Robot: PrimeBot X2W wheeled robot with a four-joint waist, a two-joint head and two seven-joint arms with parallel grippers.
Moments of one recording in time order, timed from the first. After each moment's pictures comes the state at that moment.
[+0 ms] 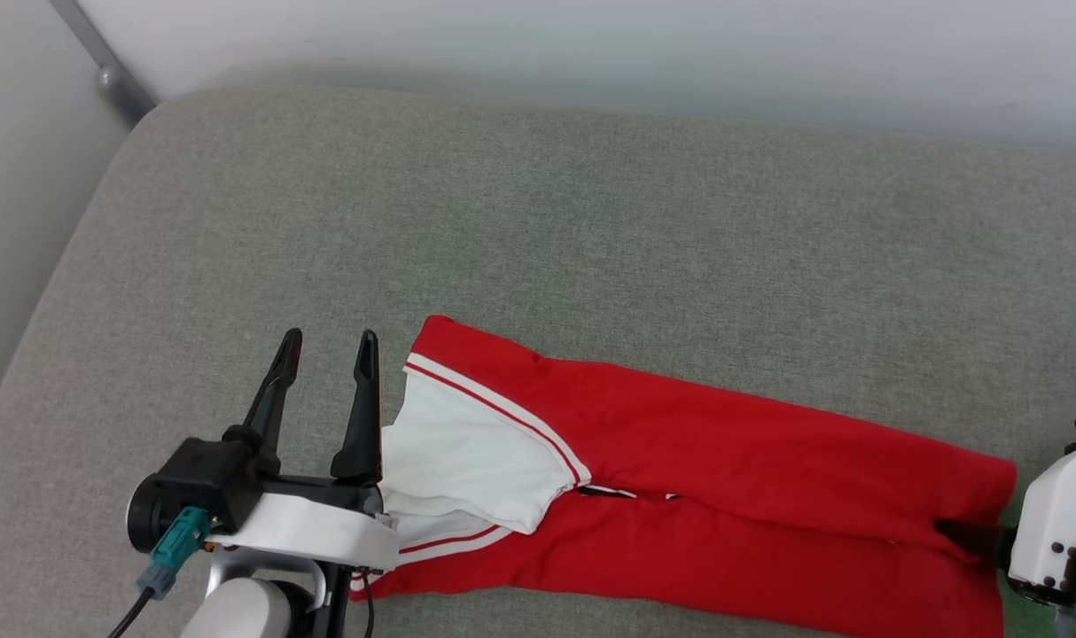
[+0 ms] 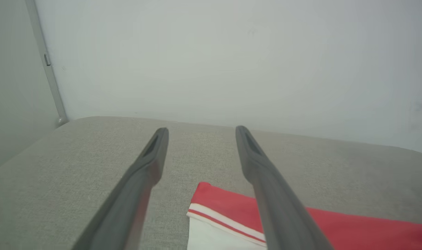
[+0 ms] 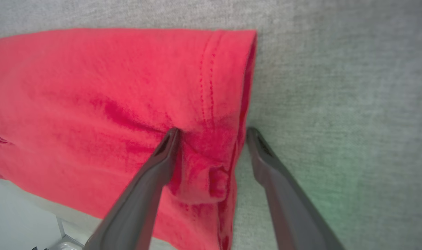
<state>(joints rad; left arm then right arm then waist) -0.15 0.33 -0.36 -0.05 -0.51 0.19 -0.26 -0.18 -0.24 -0.23 0.26 0.54 0.13 1.03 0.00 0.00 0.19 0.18</state>
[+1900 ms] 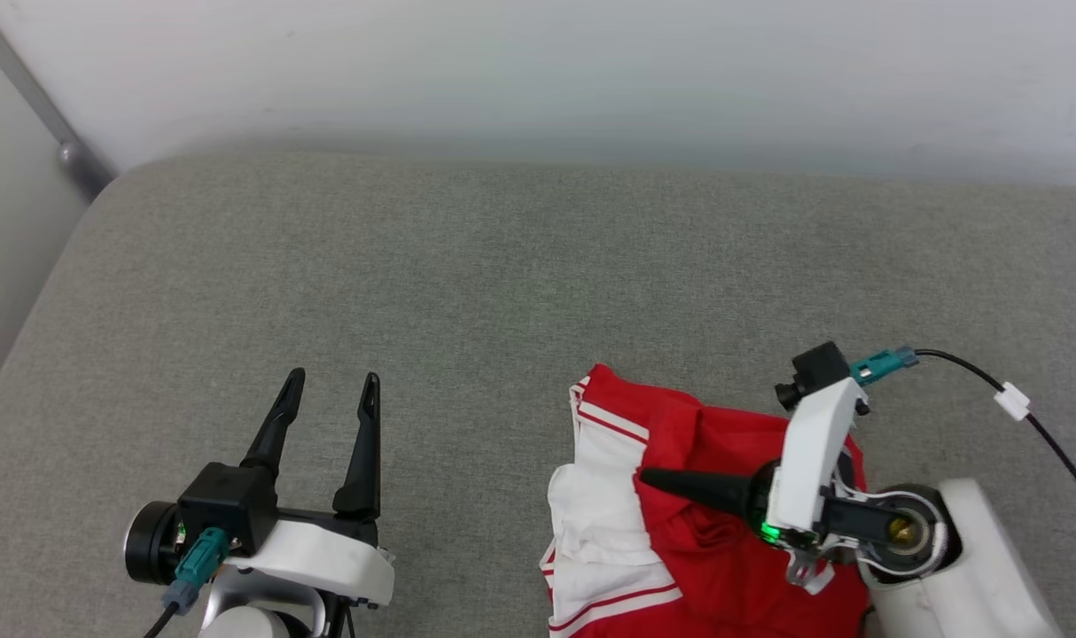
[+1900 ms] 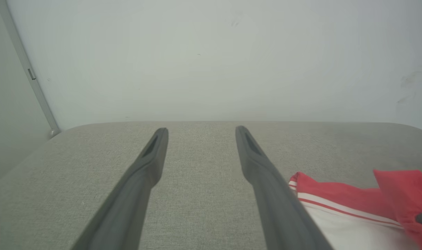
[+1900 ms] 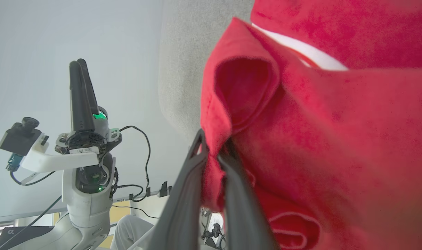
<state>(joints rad) -0.11 0.37 -0.39 -0.02 -0.45 0.23 -0.23 -0.34 -0.05 0.07 0.33 1.07 0.13 1.04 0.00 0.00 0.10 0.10</state>
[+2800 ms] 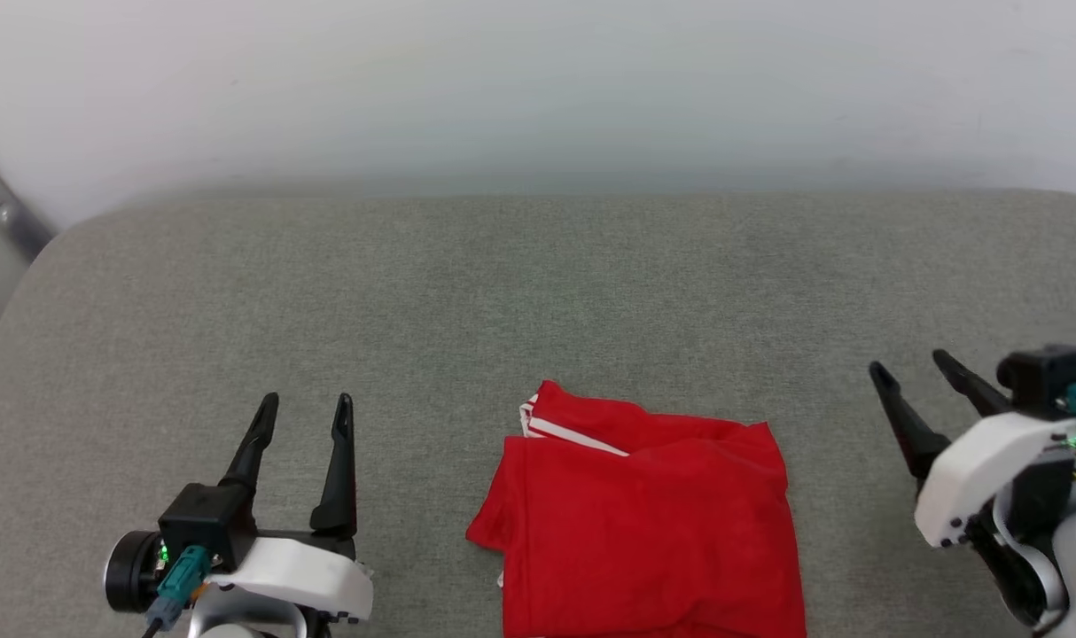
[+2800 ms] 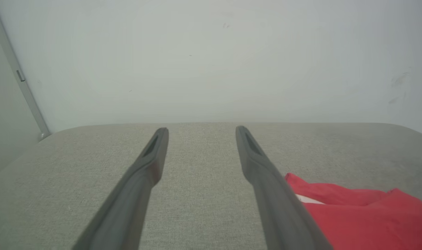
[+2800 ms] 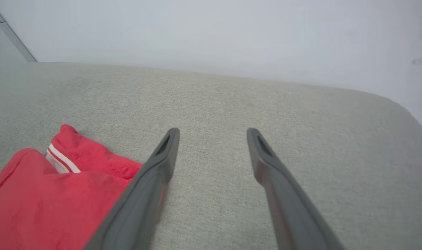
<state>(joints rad) -0.08 0.36 -0.37 0.03 -0.47 0.23 -0.26 -0.28 -0.34 0.17 0.25 0.40 0.13 0.19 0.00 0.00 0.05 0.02</state>
